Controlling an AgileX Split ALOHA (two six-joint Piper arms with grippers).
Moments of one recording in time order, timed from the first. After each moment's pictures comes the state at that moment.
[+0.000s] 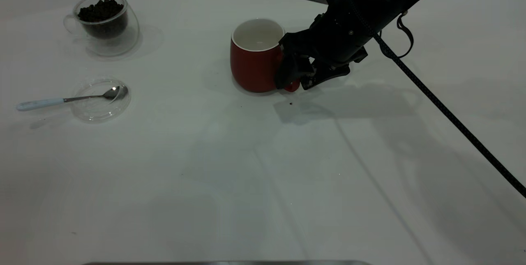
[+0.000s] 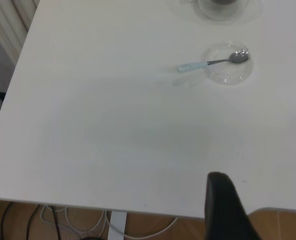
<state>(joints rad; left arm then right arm) 0.11 -0.02 -0.49 0.02 1.14 0.01 0.41 2.45 -1.44 1.10 0.53 -0.94</state>
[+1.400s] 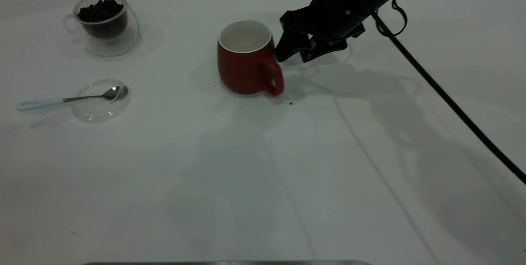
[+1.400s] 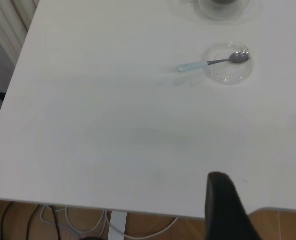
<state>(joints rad) 0.11 -0.02 -0.49 0.02 1.14 0.01 0.38 2.51 -1.61 1.08 0.49 -0.93</state>
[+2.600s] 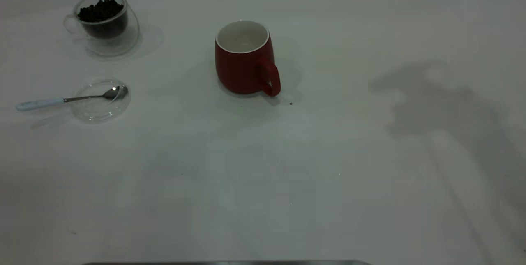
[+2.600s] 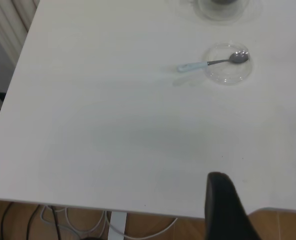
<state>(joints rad) 0.11 -0.02 -0.49 0.02 1.14 0.01 0.21 1.65 -1.49 0.20 1.16 -0.30</state>
